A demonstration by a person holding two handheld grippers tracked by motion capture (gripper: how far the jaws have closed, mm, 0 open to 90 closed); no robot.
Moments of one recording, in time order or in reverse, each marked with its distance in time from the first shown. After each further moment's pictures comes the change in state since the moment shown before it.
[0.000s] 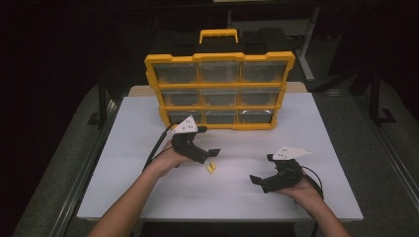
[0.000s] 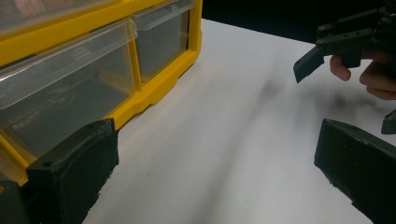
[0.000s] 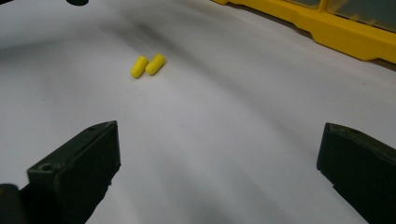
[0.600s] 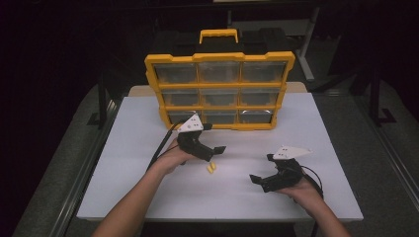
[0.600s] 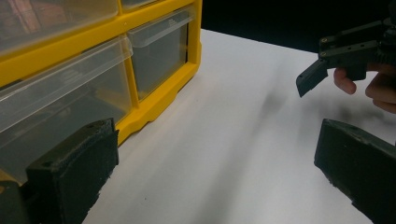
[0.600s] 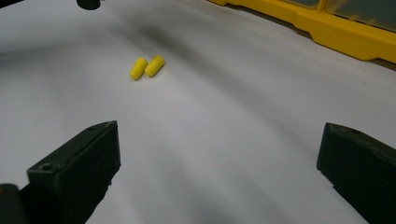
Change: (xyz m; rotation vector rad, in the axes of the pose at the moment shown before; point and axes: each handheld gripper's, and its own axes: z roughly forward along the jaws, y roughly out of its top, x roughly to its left) left arm -0.002 0.007 0.013 -0.030 0.006 0.018; right arm -0.001 0.000 0.000 -0.004 0.004 0.010
